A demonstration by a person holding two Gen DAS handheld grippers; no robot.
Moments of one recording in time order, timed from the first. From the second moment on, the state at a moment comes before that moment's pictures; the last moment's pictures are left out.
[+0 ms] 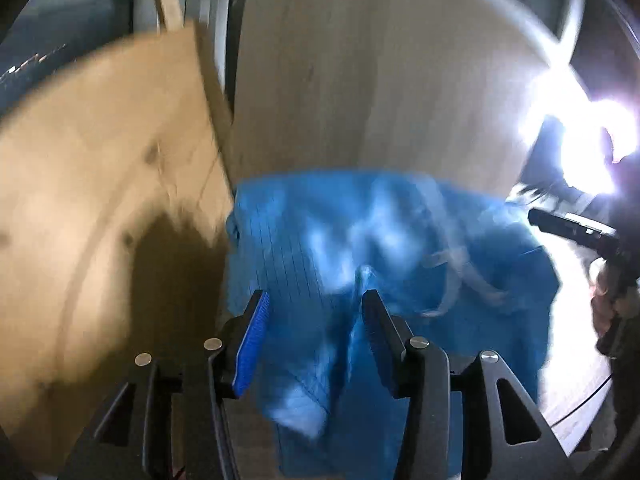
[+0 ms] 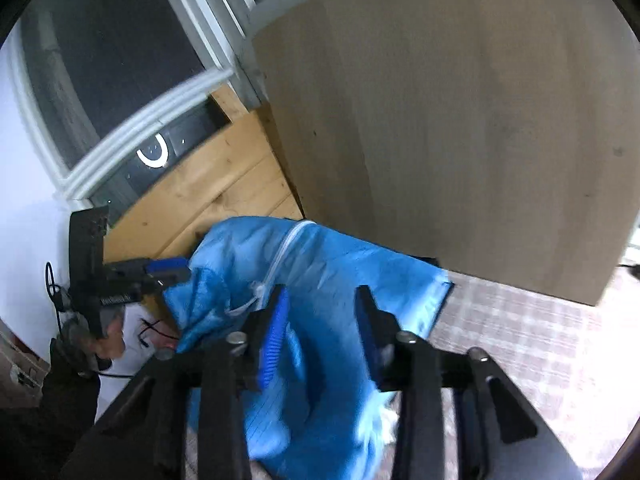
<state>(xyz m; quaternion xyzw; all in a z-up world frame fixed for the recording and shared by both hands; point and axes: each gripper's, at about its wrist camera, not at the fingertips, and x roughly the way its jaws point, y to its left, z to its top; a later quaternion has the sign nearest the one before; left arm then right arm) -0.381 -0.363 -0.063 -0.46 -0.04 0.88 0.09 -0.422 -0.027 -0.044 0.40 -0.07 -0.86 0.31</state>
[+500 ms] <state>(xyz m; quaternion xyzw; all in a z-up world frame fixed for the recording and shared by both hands) -0.456 -0.341 -0.058 -0.47 0.00 0.88 0.08 -0.482 -0.054 -0.058 0.43 0.00 -0.85 0.30</state>
